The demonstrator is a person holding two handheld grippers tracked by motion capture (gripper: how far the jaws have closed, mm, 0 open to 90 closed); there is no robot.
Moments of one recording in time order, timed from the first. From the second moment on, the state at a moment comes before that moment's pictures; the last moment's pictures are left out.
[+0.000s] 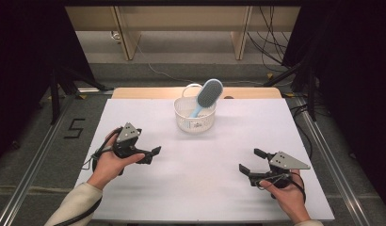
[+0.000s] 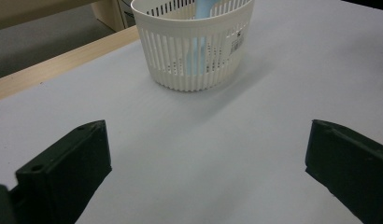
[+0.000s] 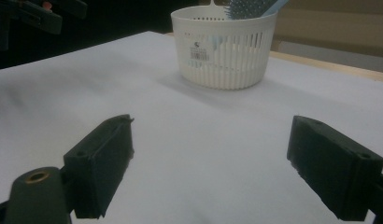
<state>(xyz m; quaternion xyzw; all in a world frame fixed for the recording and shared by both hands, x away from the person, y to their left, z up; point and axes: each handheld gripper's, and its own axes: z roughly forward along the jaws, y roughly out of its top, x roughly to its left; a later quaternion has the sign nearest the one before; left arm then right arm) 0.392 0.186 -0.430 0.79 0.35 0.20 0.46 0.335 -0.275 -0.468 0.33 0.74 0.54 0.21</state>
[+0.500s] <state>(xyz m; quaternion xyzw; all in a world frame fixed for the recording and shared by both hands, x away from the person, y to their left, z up) 0.374 0.197 -0.438 0.79 0.35 0.20 0.46 0.335 -0.275 -0.468 0.33 0.74 0.55 0.21</state>
